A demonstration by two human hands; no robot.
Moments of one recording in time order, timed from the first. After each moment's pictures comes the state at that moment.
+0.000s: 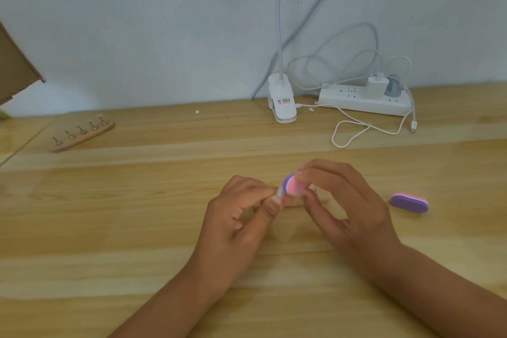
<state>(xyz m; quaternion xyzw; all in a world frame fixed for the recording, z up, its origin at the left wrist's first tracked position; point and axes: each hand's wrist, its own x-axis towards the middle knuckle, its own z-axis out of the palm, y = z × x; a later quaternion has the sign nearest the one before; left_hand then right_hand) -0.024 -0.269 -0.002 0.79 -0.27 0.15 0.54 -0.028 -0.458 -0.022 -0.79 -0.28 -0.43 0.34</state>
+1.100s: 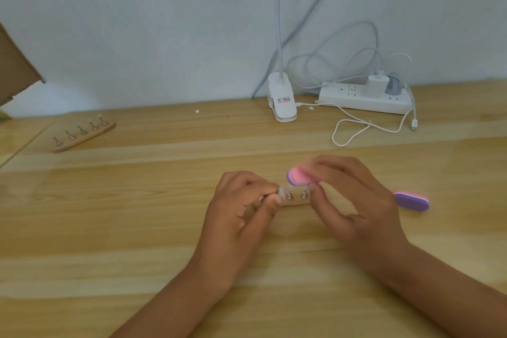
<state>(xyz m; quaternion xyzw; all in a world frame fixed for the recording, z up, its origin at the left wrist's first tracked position) -0.024 -0.269 0.000 0.82 -0.26 0.16 0.49 -0.033 -0.457 -0.016 -0.80 -0.23 -0.42 0.36</state>
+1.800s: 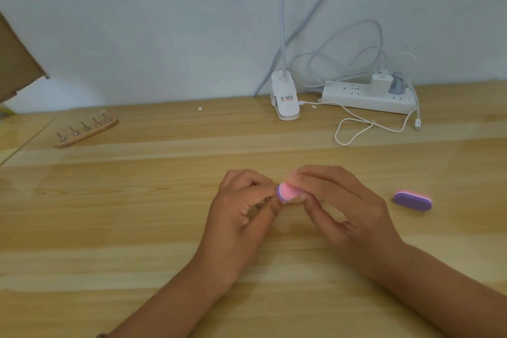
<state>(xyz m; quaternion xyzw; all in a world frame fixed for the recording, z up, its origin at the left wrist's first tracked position) -0.023 -0.270 -0.001 0.82 -0.26 0.16 0.48 -0.034 -0.454 -0.019 -0.80 -0.30 -0.38 0.35</state>
